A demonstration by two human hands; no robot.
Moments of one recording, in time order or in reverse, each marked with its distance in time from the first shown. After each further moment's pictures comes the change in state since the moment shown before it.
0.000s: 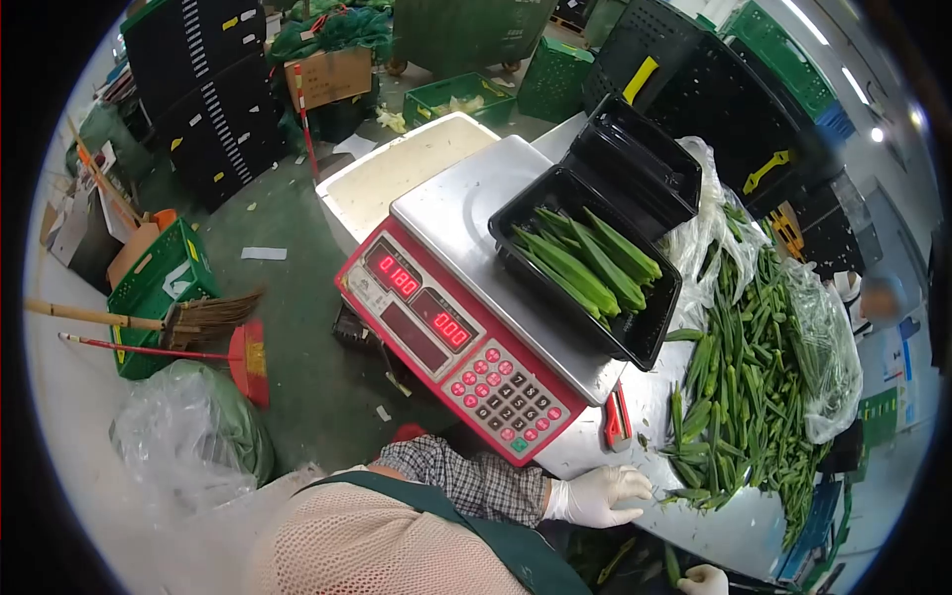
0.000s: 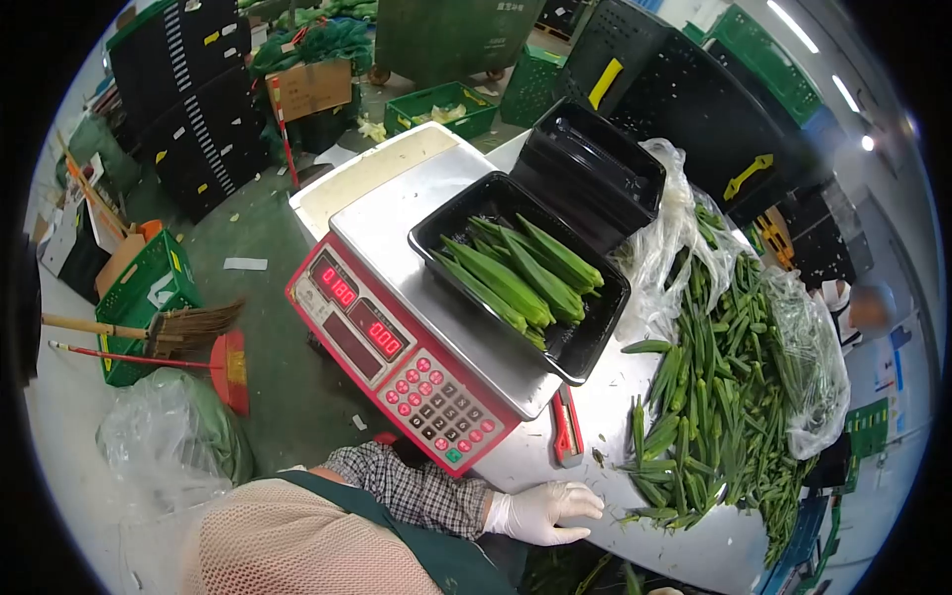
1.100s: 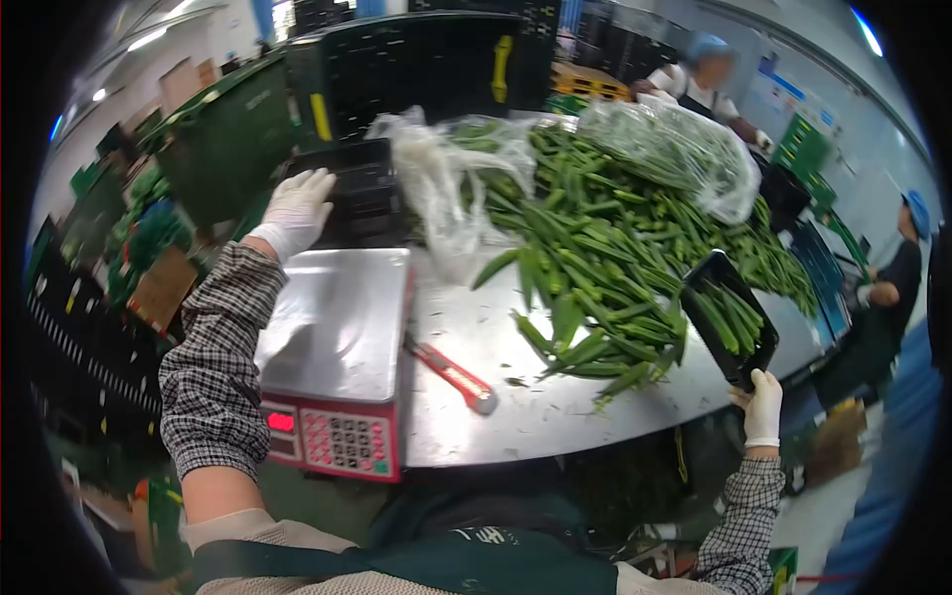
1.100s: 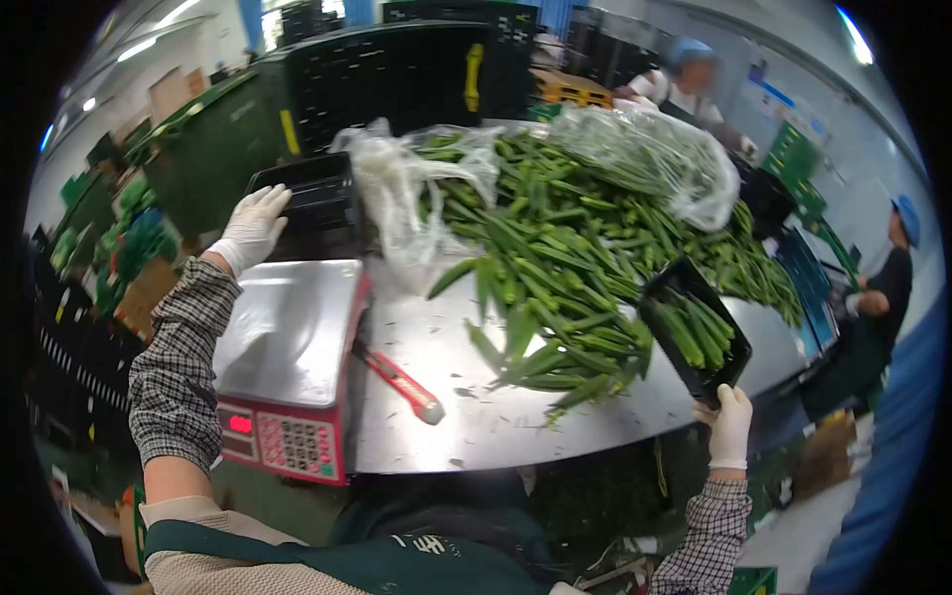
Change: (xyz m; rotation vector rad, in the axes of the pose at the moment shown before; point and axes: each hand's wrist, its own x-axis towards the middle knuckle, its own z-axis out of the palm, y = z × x) left_hand 0.226 0.037 -0.311 1.690 -0.128 0.262; right_hand 0.058 0.113 0.022 1.456 0.815 0.142
